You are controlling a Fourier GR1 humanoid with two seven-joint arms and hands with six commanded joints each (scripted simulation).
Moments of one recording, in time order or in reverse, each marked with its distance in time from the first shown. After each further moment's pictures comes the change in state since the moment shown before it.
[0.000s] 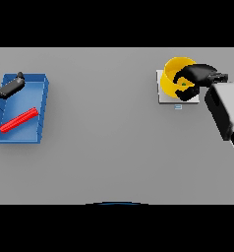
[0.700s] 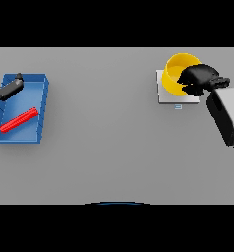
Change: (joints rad) left arm 0.028 0.025 0.011 -0.055 0.000 0.014 0.015; right arm 0.064 -0.026 -0.001 -0.103 0.014 -0.067 0.019
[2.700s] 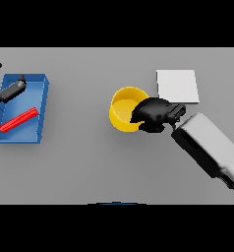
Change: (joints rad) left arm 0.020 -0.041 0.028 0.040 -0.027 -0.025 -0.078; right arm 0.246 0.062 0.149 -0.753 -0.023 0.365 0.082
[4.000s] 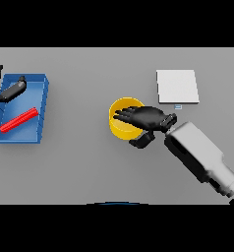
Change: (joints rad) left arm -0.008 -0.028 -0.001 0.051 0.001 -0.014 -0.012; right arm 0.047 0.098 0.022 0.165 0.084 -0.178 -0.066
